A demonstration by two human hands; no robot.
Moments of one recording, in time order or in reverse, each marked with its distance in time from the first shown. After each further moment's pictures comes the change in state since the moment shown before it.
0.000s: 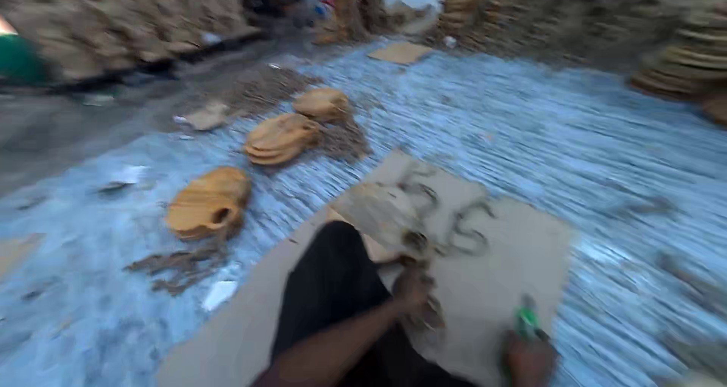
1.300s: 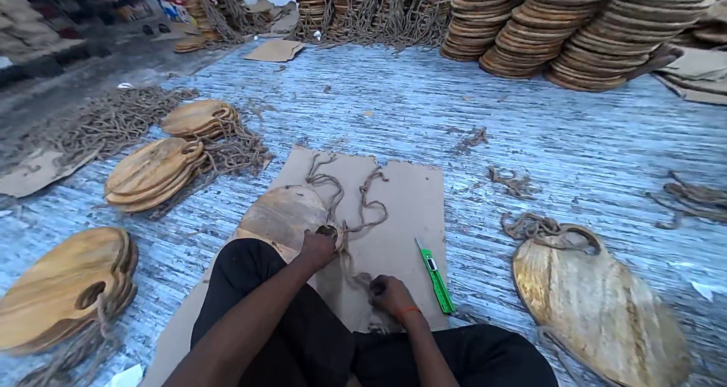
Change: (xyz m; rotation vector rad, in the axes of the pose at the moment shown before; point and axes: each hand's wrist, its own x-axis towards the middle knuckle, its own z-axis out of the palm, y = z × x) left_hand 0.065 0.036 -0.034 1.277 -0.253 0.010; right_hand -0.030 -0.050 0.008 -0.060 -0.825 -0.270
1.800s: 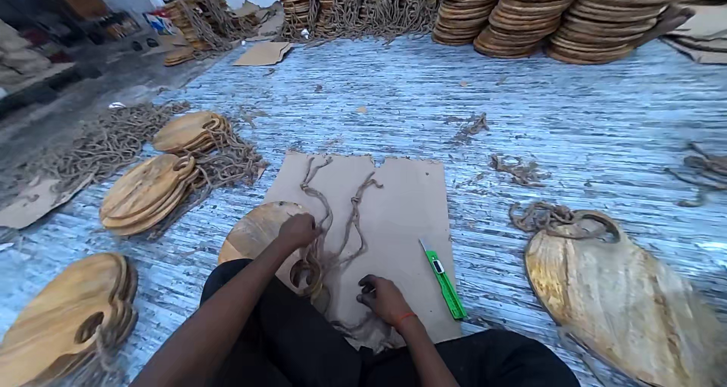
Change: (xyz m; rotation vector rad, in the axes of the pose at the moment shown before) left_hand 0.012 -0.057 -0.060 -0.283 0.112 -0.107; right_hand 0.015 -0.019 0.007 0.142 -0.034 -0.138
